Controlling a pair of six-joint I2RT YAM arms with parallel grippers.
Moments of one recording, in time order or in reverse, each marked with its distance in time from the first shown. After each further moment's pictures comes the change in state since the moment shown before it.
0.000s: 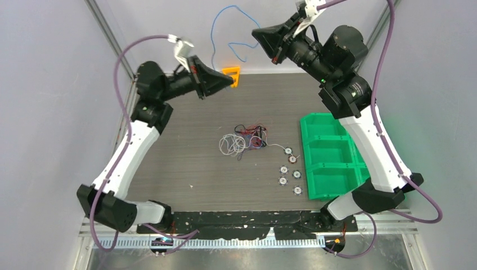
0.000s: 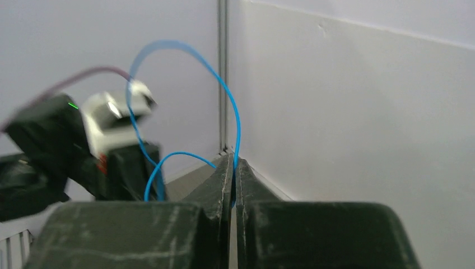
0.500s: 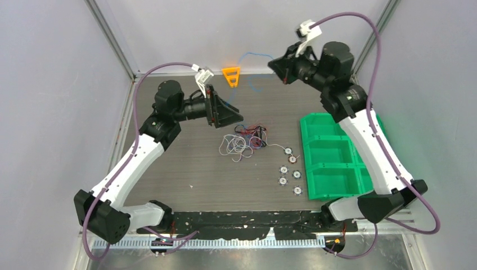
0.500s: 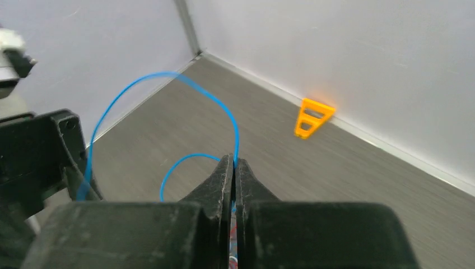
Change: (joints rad) left arm -0.083 -0.116 -0.172 -0.175 -0.038 -0.064; right arm -0.177 -0.125 -0.423 -0.080 -0.053 0.077
